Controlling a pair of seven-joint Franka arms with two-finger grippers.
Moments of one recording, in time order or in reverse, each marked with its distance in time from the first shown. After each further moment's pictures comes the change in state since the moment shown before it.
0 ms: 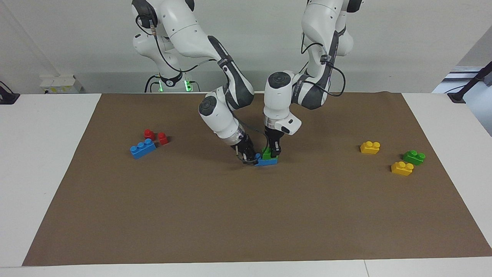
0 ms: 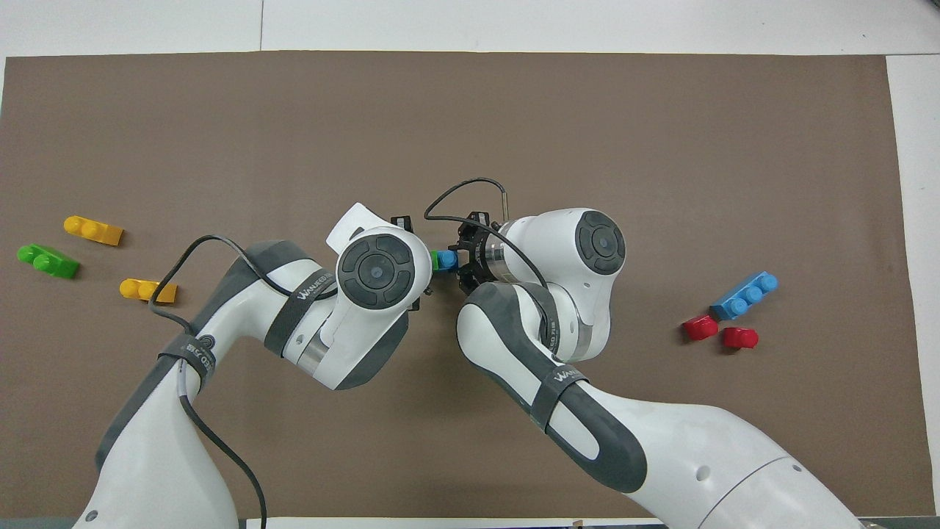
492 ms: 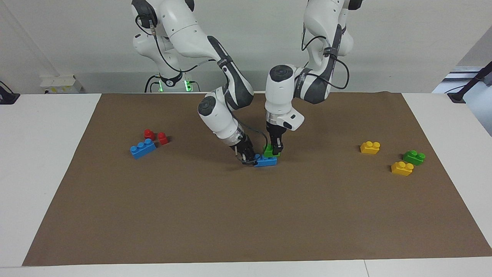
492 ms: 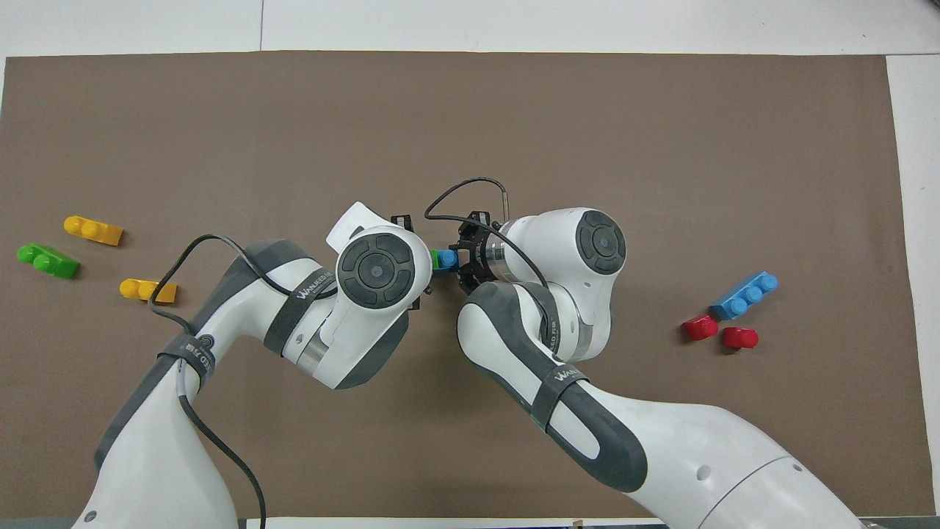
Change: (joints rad) left arm 0.022 -0.082 0.007 0.052 0.001 -0.138 0.055; right arm -0.004 0.000 -0.005 0.000 0.001 0.005 0.000
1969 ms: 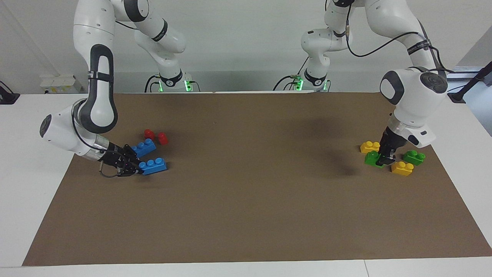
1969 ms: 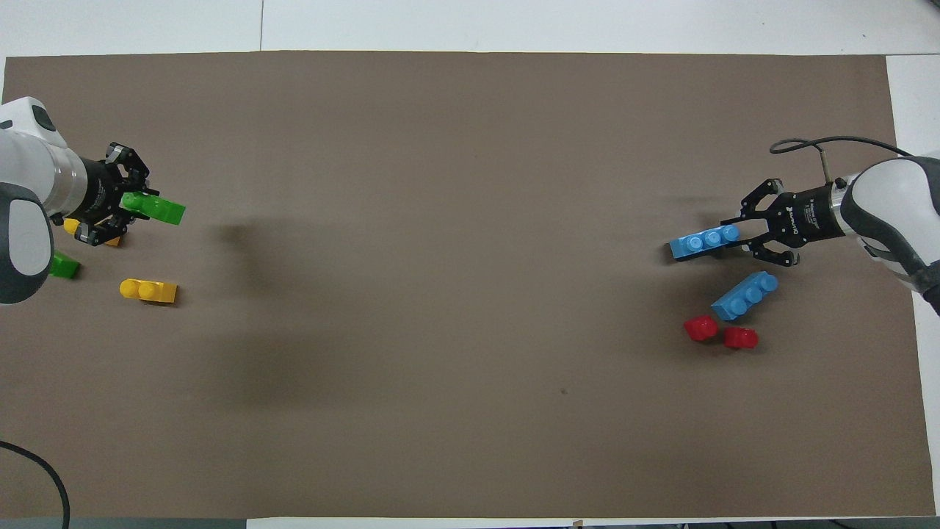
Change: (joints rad) left arm 0.621 0.069 0.015 0.077 -0.152 -0.001 1.198; right arm -0.788 -0.065 -0.024 0.002 -0.120 -0.558 -0.747
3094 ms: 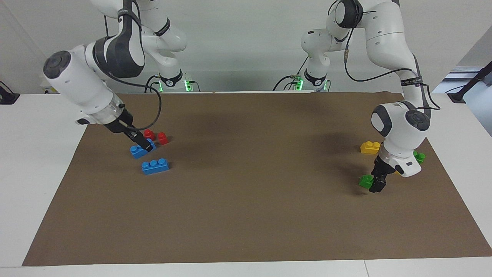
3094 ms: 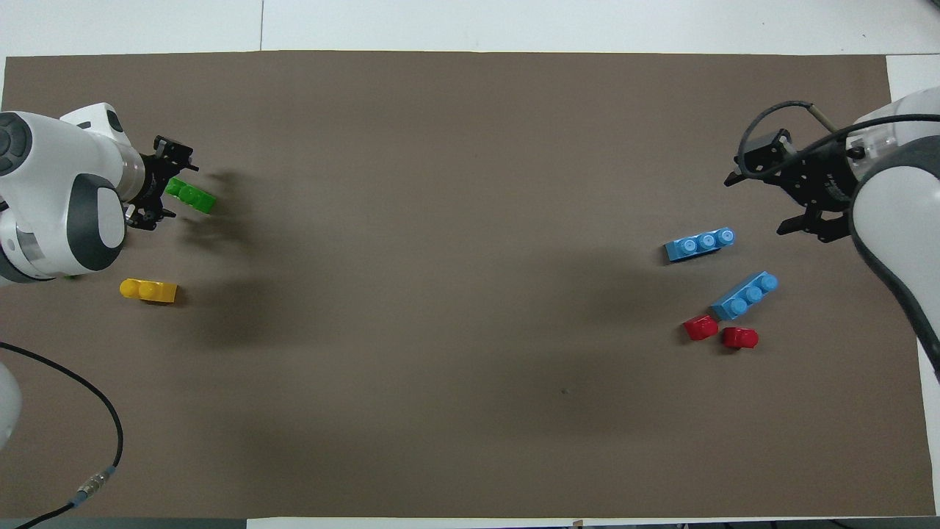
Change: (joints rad) left arm 0.001 0.197 -0.009 0.061 0.000 0.166 0.059; right arm 0.193 -0.271 0.025 0.201 -0.357 -0.259 -0.286
